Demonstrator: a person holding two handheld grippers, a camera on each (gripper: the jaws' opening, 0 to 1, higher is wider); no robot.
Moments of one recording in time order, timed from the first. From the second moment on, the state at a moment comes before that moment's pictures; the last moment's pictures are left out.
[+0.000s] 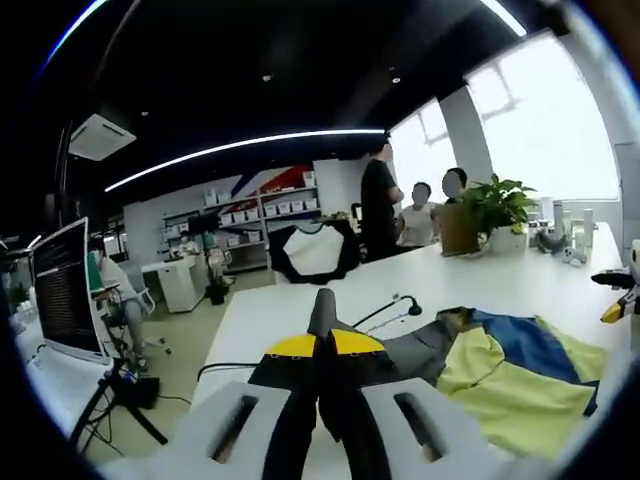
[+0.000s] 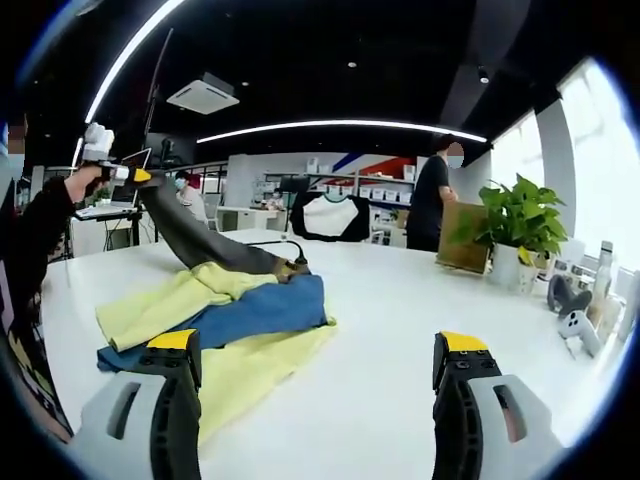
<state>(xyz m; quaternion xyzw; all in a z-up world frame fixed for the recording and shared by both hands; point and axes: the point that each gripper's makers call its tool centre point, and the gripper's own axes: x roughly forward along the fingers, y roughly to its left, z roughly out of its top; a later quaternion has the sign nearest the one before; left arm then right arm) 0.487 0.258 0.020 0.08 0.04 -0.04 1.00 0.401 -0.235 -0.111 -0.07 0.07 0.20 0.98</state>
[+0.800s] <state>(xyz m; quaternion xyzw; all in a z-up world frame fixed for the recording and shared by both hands) 0.524 0.347 -0.092 0.13 0.17 0.07 0.97 0.404 -0.242 -0.118 -0.07 0.08 0.19 0.98</state>
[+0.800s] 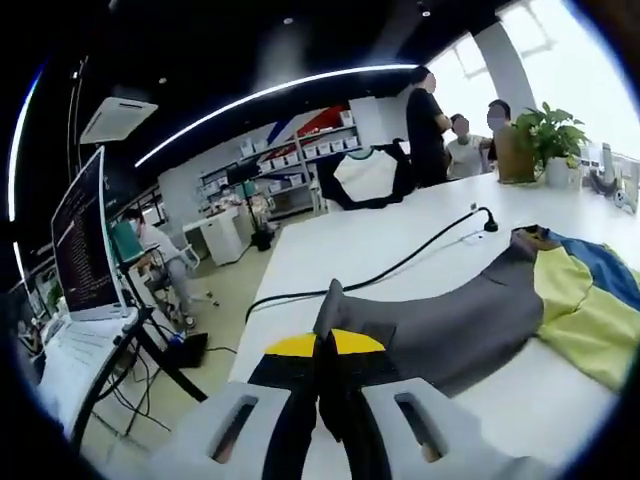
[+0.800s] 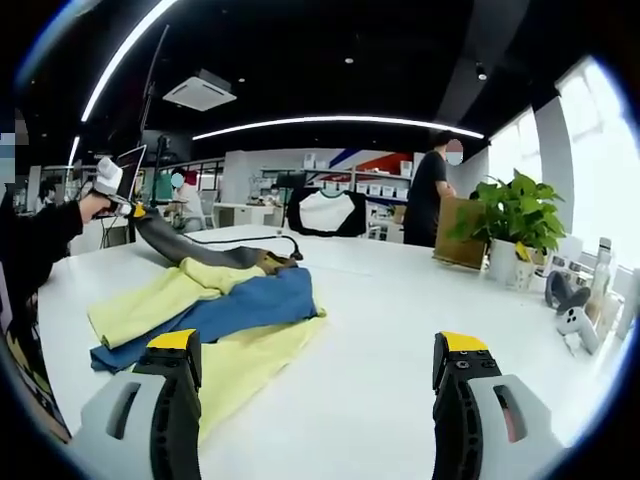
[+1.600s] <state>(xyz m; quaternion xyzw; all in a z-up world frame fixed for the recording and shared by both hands) 0.534 0.373 -0.160 0.10 0.25 0.08 0.96 0.404 -0.248 -0.125 -0.07 0.09 0.18 0.98</state>
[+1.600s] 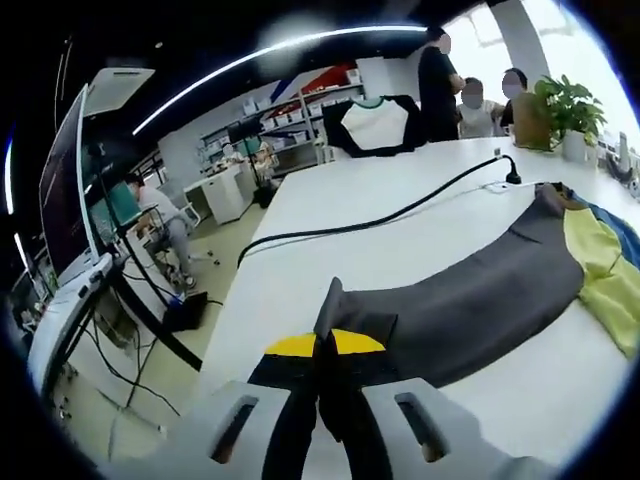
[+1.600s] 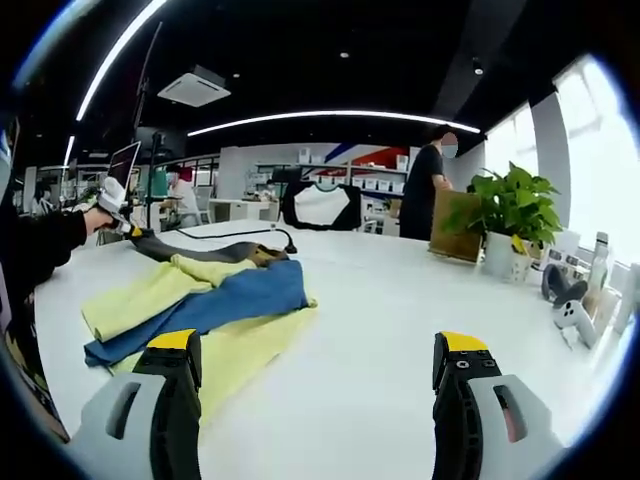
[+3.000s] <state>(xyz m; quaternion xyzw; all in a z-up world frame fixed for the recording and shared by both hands) 0.533 0.380 -0.180 0.14 0.25 0.08 0.96 0.406 -0.256 -0.127 -0.07 0.10 0.17 0.98</state>
